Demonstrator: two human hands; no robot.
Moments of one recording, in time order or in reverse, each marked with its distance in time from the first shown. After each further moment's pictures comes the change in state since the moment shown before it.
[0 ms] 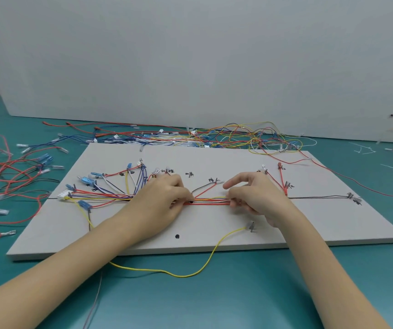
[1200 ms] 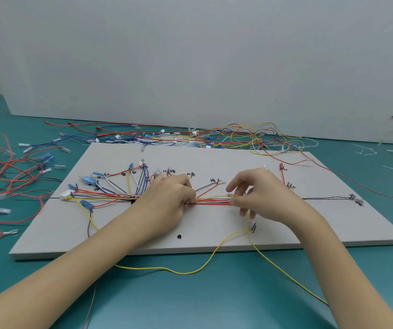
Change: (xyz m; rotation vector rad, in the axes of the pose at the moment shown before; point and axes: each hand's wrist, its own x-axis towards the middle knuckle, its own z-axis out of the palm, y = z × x) left_hand 0.008 0.009 0.001 0.092 -0.049 -0.064; right_hand -0.013 -0.009 -0.008 -0.394 -0.029 -0.264
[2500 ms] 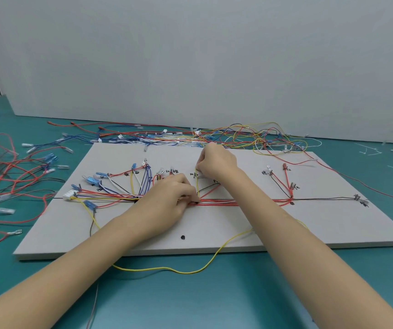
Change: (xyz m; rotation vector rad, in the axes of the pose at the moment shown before) left_hand -0.001 -0.007 0.001 -0.216 -0.027 -0.068; right_hand 0.123 -0.035 0.056 -0.437 0.140 0.091
